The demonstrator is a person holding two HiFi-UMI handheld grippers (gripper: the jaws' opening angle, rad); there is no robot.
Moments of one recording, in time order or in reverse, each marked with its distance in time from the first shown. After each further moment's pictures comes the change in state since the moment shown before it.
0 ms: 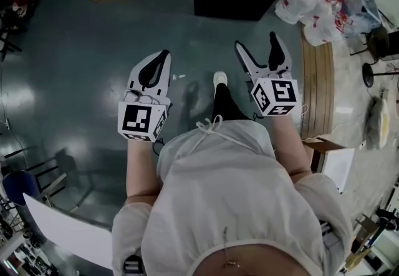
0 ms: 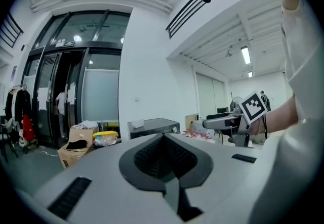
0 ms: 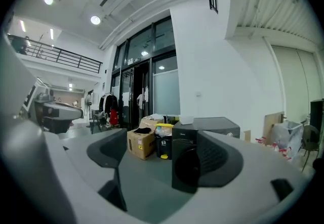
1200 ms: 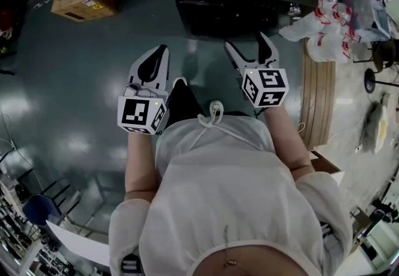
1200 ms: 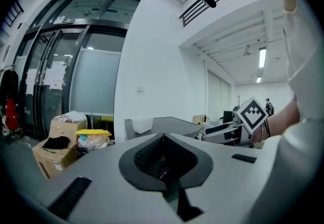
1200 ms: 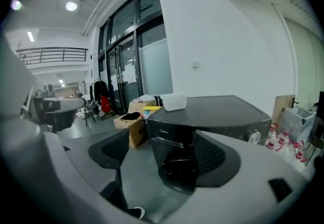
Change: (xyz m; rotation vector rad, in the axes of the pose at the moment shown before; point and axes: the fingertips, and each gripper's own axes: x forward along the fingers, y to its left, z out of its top) left arm 0.384 0.180 -0.006 -0.095 0.049 -0.031; right arm 0.371 -0.175 -0.035 0.092 0.278 -0.001
